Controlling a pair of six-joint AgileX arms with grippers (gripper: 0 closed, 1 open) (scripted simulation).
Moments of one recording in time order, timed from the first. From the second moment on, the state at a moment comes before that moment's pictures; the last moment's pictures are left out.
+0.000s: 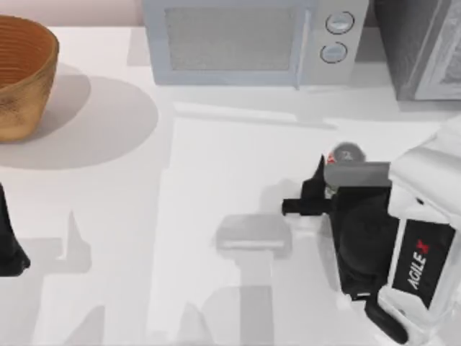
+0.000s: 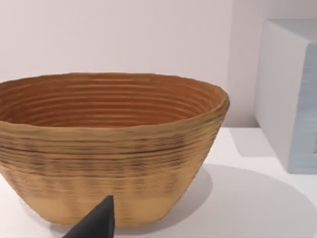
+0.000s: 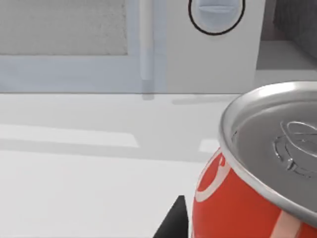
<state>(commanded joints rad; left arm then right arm) 0.00 0.00 0.00 0.00 0.00 0.00 0.66 2.34 0.61 1.59 0.69 0.09</state>
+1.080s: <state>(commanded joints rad) 0.00 0.00 0.00 0.00 0.00 0.00 0.66 1.66 0.64 0.88 0.68 0.09</state>
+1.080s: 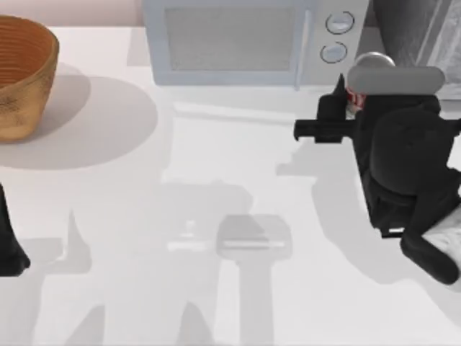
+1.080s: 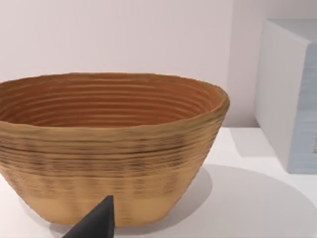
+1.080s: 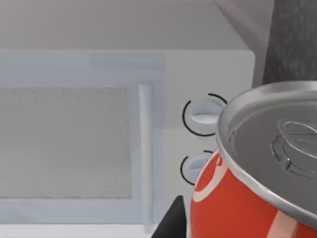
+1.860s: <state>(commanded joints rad) 0.00 0.00 0.00 0.00 0.00 0.00 0.47 1.17 0.43 0.60 0.45 0.08</state>
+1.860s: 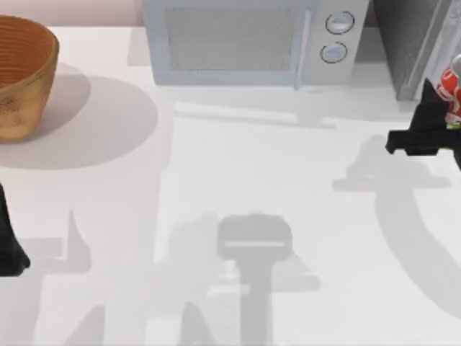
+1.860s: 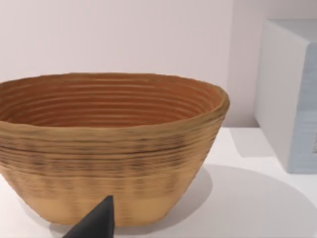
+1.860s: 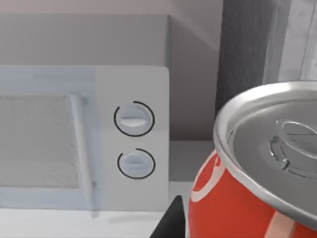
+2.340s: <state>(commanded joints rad) 0.00 0.00 0.00 0.00 0.00 0.00 0.18 0.36 0.17 0.23 0.16 0.06</state>
